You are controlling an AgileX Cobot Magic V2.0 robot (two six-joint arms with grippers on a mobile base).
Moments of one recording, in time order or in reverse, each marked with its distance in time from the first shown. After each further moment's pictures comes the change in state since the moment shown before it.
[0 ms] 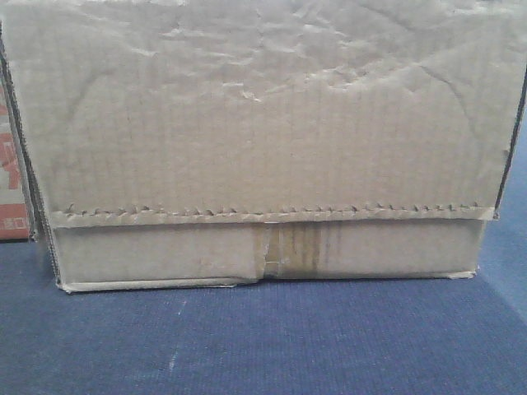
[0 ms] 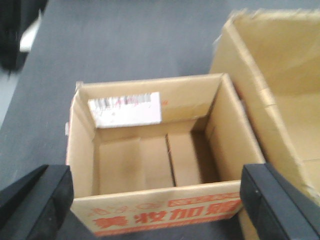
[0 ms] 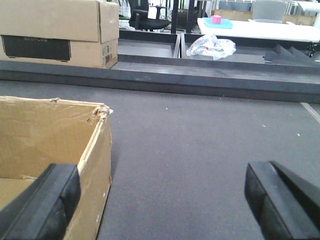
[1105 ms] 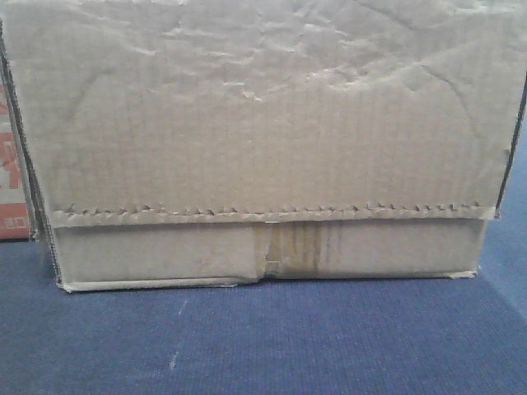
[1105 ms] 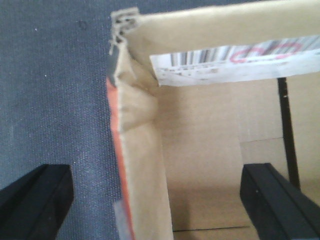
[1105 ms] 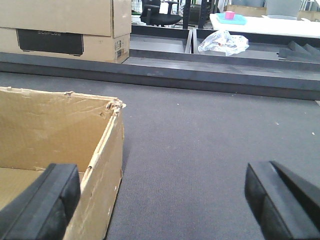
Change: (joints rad) left arm 0.233 0.798 -0.416 -0.073 0.272 0.292; right arm 0.037 0.002 0.000 0.000 0.014 0.000
